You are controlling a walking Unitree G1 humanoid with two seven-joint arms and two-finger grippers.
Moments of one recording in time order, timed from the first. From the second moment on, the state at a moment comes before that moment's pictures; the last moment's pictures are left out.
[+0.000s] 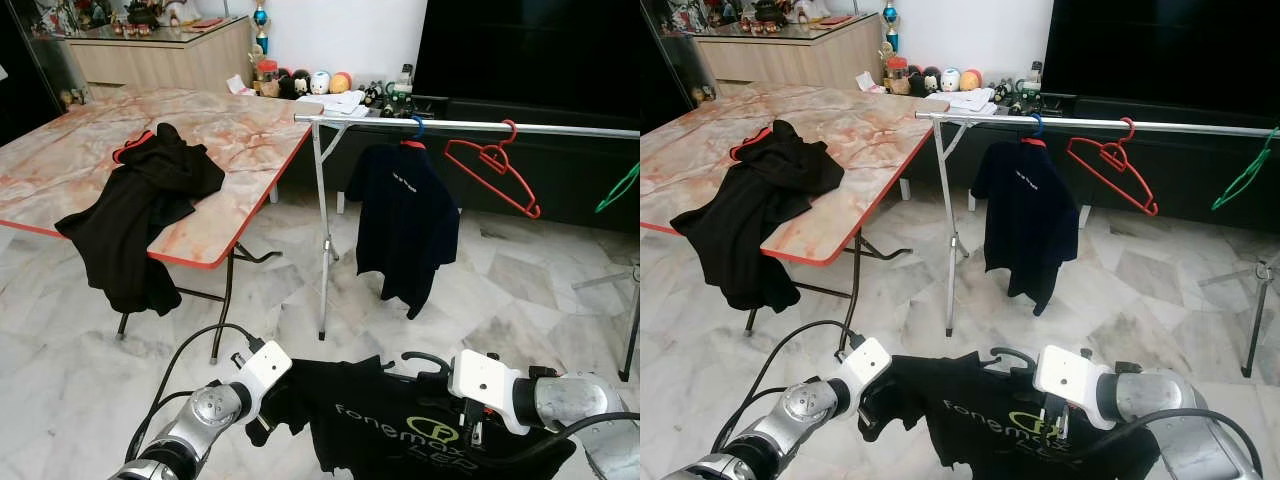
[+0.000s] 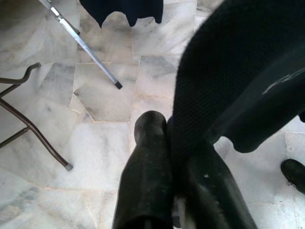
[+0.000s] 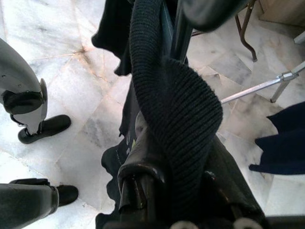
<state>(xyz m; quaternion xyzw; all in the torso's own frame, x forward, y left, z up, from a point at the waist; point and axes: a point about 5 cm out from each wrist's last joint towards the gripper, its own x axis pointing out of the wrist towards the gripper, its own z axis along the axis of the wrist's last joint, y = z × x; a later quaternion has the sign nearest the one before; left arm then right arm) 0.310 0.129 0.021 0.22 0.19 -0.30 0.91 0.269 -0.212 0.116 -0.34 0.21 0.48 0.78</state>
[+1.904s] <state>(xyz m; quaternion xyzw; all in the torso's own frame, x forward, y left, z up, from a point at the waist) 0.323 0.133 0.033 0.19 0.15 -0.20 0.95 0.253 -0.209 -0.014 -0.16 0.40 0.25 0.87</state>
